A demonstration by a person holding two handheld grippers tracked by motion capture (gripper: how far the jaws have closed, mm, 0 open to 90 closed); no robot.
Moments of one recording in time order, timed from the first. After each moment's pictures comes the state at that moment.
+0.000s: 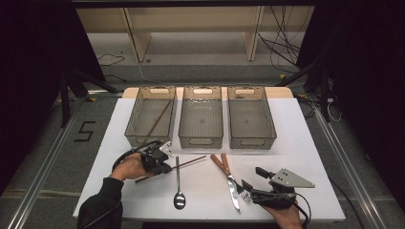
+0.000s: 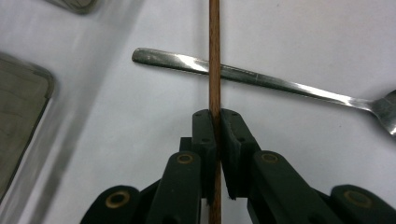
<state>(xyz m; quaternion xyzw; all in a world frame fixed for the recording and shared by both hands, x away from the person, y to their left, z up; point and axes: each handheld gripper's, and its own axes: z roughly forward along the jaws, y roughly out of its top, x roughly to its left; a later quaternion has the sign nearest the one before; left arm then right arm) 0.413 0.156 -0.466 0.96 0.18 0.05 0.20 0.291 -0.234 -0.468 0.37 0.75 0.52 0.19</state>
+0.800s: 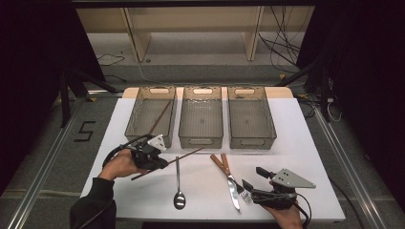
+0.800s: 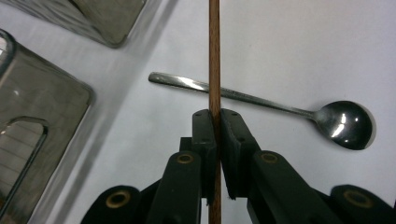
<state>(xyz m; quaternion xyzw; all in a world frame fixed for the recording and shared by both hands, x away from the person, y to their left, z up) 0.401 0.173 -0.426 0.95 0.19 0.06 0.26 0.291 -0.236 -0.467 0.37 0.74 0.52 0.19</state>
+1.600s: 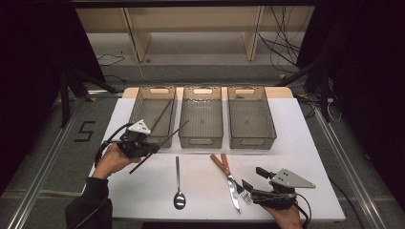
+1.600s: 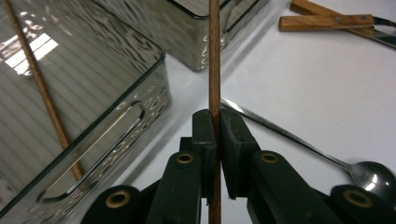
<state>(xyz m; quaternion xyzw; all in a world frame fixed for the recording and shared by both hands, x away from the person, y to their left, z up) 0.414 0.208 -0.409 0.88 0.33 0.11 0.33 0.290 -0.235 -0.468 0.37 0.74 0.52 0.19</state>
